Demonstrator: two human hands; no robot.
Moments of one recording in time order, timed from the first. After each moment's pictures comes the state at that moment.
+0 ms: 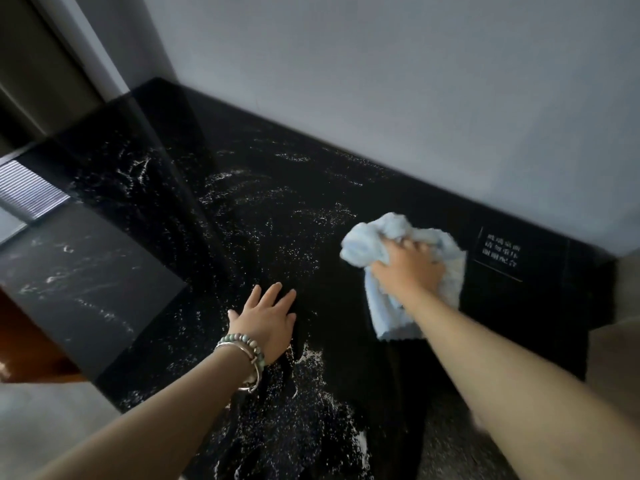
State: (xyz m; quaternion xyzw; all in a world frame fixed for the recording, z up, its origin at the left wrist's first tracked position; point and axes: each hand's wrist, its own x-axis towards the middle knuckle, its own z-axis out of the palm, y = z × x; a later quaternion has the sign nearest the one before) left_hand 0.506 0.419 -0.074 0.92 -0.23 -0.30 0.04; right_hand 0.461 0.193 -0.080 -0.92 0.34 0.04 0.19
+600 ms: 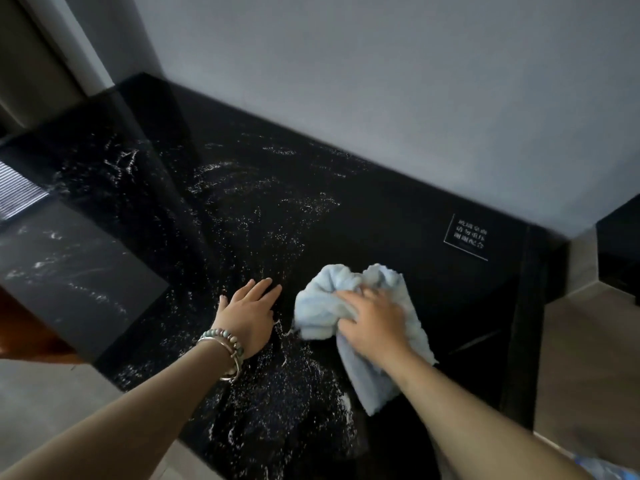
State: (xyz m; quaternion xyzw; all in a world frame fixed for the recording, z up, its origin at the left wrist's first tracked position) left_hand 0.486 0.441 -0.075 0.92 -0.28 -0.27 0.04; right_hand 0.373 0.268 -0.090 -0.96 0.20 -0.02 0.21
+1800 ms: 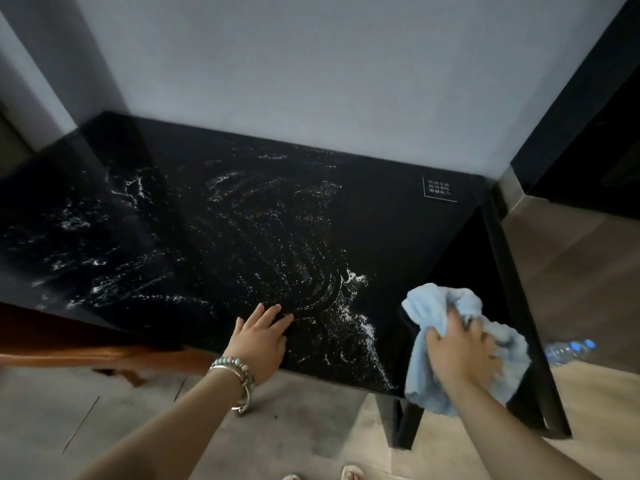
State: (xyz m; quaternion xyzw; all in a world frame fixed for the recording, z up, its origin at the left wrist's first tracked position) left_hand 0.493 0.605 -0.085 0.85 -0.46 -0.26 0.02; right_hand 0.266 0.435 -0.080 -0.74 0.67 0.00 0.07
